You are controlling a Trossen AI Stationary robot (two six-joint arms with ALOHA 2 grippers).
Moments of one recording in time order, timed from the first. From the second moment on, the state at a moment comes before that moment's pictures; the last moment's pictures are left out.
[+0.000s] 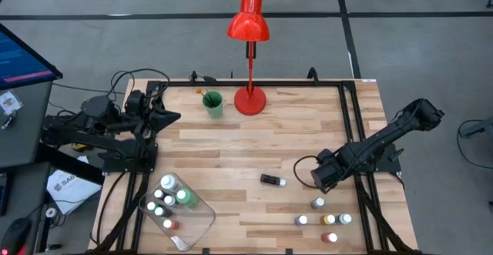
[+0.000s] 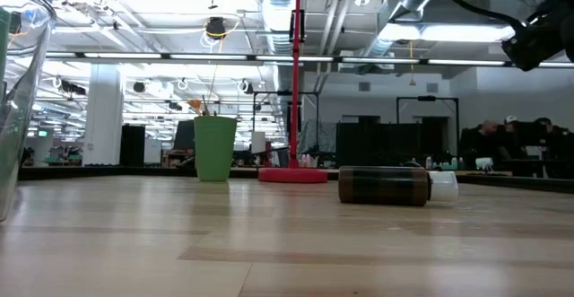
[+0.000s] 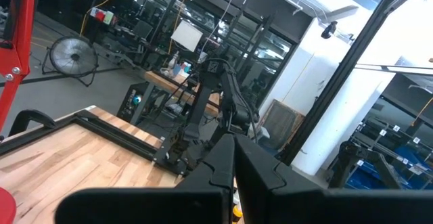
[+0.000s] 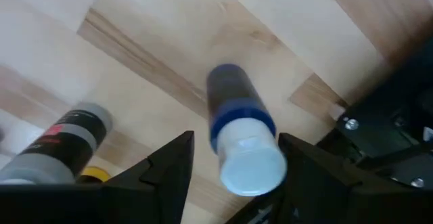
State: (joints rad) left arm -0.09 0.49 0.77 -0.13 -0.17 -0.48; right arm 0.52 1.30 0.84 -1.18 -0.08 1.39
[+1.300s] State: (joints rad) left arm -0.09 0.43 0.77 -0.12 -0.17 -0.48; right arm 0.16 1.96 1.93 -1.36 -0.01 0.70
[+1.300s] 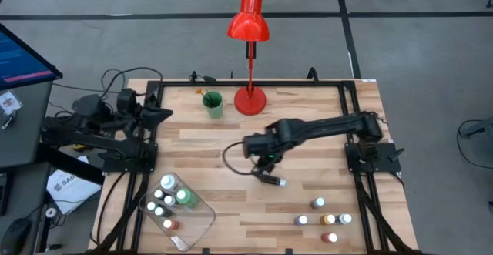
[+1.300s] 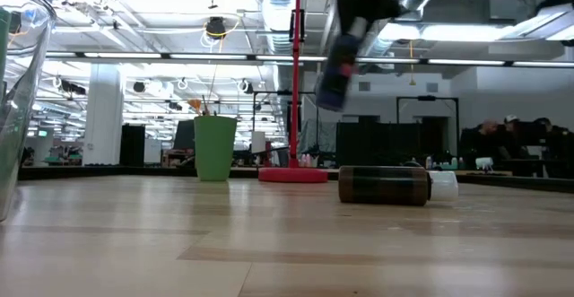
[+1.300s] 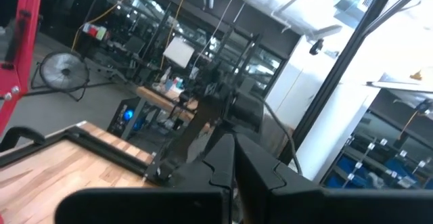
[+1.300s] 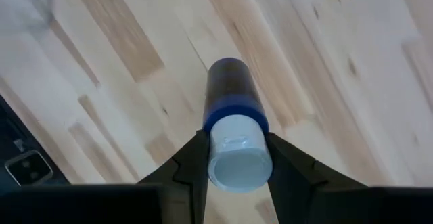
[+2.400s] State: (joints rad) left arm -0.09 0.41 0.77 -0.13 -0.19 -0.54; right arm 0.22 2.40 2.34 -1.40 0.00 0.64
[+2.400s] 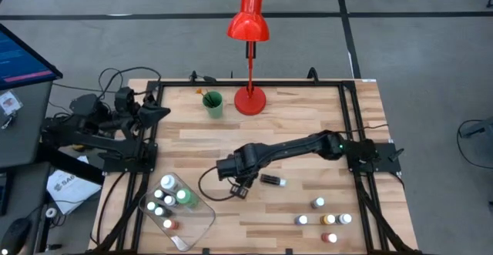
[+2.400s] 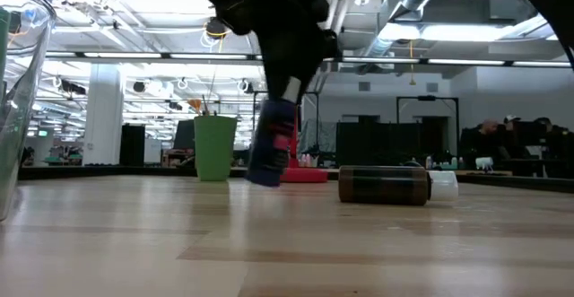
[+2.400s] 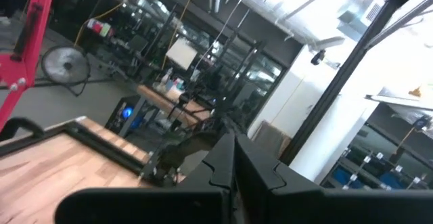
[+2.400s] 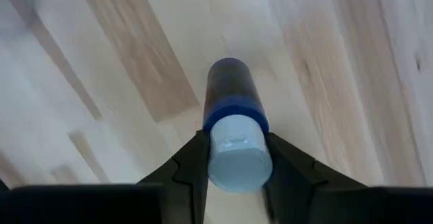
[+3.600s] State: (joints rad) left arm -0.09 0.47 0.77 -0.10 -0.24 -0.57; right arm 0.36 2.21 2.25 -1.56 0.22 0.58
